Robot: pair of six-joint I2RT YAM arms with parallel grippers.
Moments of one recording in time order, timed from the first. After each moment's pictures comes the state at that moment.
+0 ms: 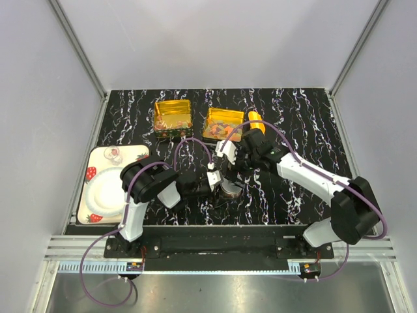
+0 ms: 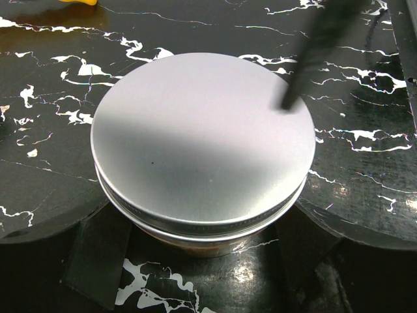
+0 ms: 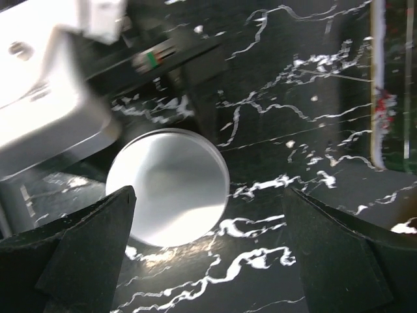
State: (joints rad) left arm -0.79 2.04 0.47 1.36 0.58 0.08; right arm 0.63 1.44 1.00 -0.46 -0.42 -0.60
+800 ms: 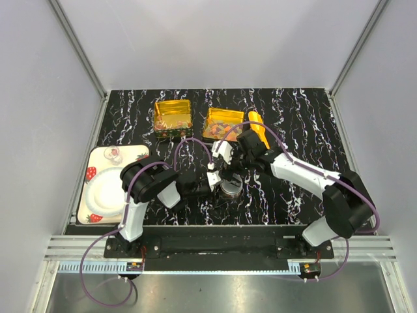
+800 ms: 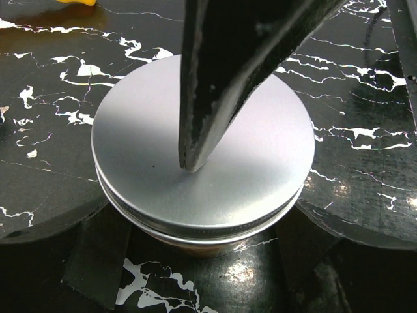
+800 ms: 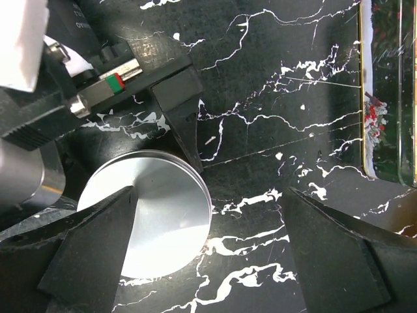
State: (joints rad) left arm -0.78 2.04 0.47 1.36 0.59 0.09; right arm 0.66 1.52 0.98 -0.33 -0.34 -0.57
